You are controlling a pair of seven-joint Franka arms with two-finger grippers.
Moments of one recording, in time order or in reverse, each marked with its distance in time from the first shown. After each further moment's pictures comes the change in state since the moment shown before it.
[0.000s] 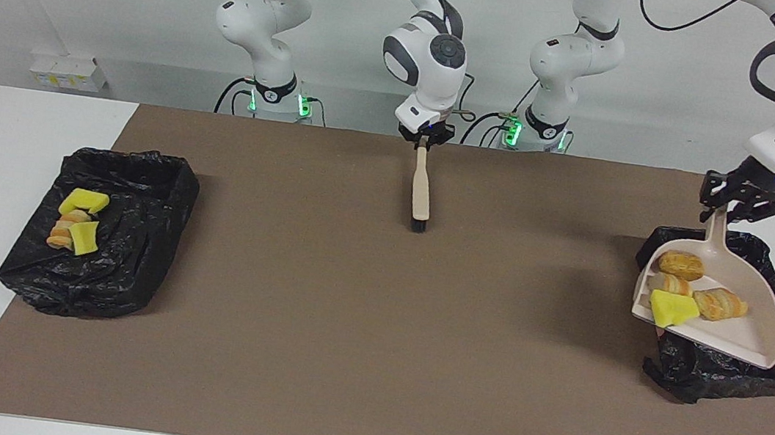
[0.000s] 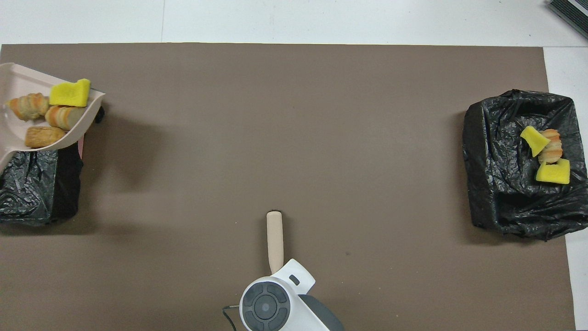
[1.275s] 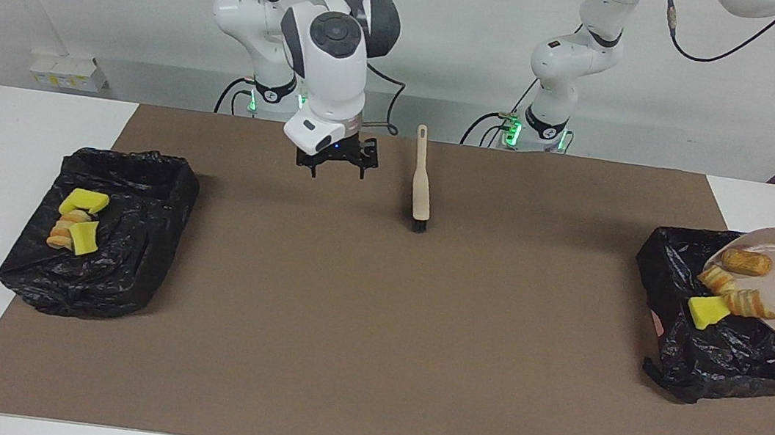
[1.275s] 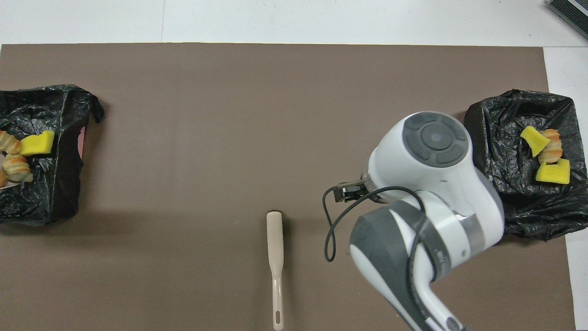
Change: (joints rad) left arm -0.028 0.180 -0.036 0.200 0.944 -0.041 0.376; right arm -0.538 -0.009 -0.019 0.347 -0.176 -0.322 -0.602
